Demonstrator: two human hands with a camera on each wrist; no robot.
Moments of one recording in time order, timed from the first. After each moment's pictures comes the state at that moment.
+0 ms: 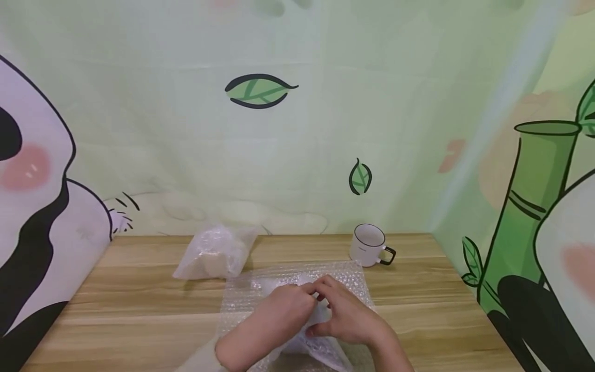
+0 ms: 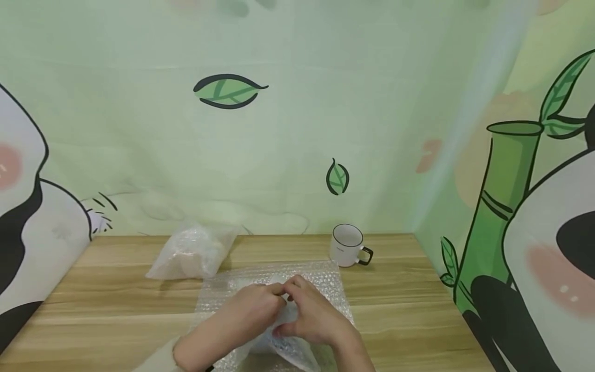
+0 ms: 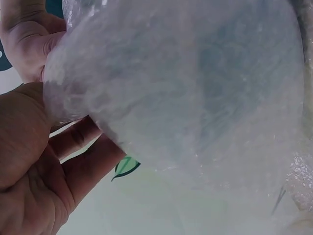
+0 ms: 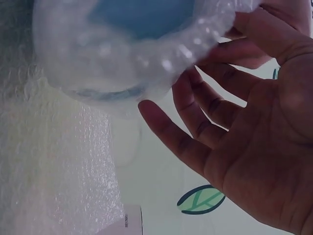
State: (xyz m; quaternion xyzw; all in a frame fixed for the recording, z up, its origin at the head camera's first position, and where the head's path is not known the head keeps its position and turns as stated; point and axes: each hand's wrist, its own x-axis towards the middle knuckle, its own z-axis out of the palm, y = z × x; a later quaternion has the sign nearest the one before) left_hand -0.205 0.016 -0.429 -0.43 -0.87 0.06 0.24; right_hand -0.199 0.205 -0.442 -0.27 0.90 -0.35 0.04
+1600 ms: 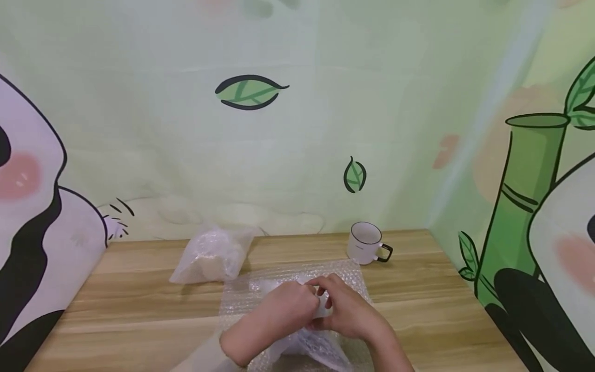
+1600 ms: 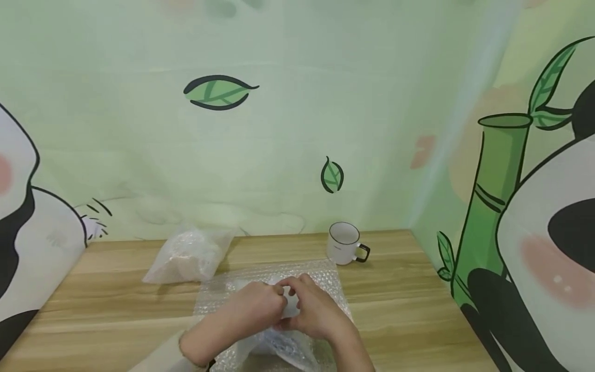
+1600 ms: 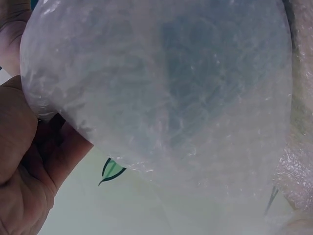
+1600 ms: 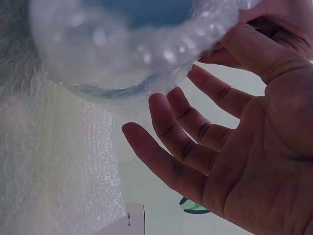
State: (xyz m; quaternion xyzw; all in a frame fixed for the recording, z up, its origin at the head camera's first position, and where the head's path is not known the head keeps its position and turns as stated) left_hand -0.215 0.023 -0.430 -0.47 -0.83 0.11 0.27; right_hand -0.200 0.206 -0.443 -0.19 0.91 -0.36 0.04
